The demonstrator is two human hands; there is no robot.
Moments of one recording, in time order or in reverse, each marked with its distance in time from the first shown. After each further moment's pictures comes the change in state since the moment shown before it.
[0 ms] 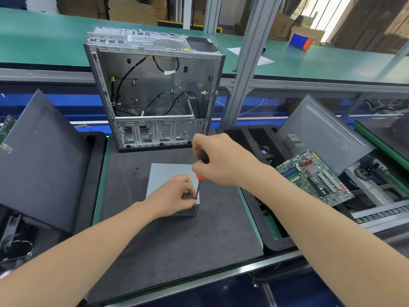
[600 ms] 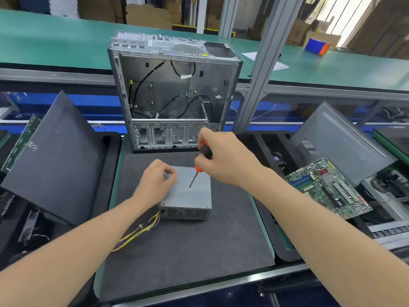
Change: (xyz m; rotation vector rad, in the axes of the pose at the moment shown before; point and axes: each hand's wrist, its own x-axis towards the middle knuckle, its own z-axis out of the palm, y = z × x) left_hand -0.015 -0.047 -0.042 0.038 0.505 -0.248; right_hand 0.025 -0.016 0.009 0.040 0.106 -0.009
